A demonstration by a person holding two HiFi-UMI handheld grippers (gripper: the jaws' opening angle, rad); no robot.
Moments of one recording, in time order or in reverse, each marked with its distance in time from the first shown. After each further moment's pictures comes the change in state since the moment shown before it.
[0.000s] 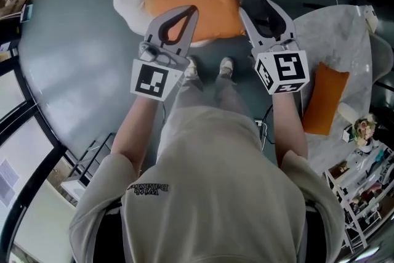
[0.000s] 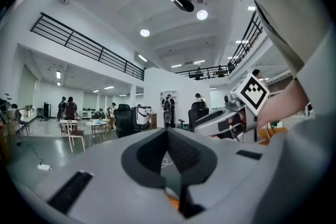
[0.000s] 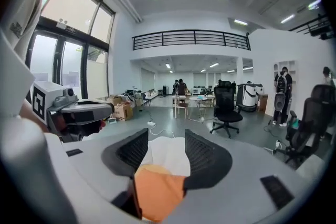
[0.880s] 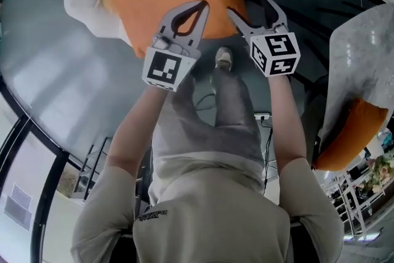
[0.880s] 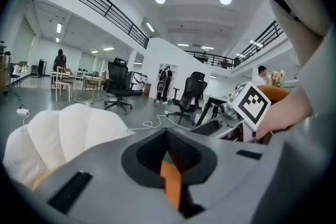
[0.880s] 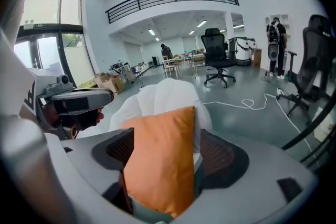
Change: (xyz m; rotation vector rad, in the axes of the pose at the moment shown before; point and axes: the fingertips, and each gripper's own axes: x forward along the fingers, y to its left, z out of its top) left arm 0.166 -0.041 -0.369 -0.218 0.235 -0.110; right arm 0.147 -0.102 -0.400 0.210 0.354 0.002
